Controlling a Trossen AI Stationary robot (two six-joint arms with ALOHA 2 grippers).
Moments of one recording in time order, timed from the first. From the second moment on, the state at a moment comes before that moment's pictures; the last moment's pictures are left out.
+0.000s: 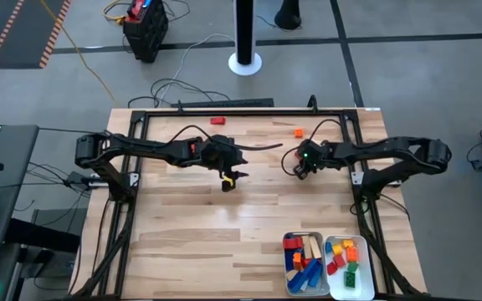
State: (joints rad) left arm 0.17 1.62 1.06 -0.02 0.06 0.11; right arm -0.40 1.33 0.47 -0.30 0.30 0.37
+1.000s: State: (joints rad) left arm 0.16 1.62 1.06 -0.09 0.04 0.11; right arm 0.65 1.04 0.54 -0.42 0.20 0.91
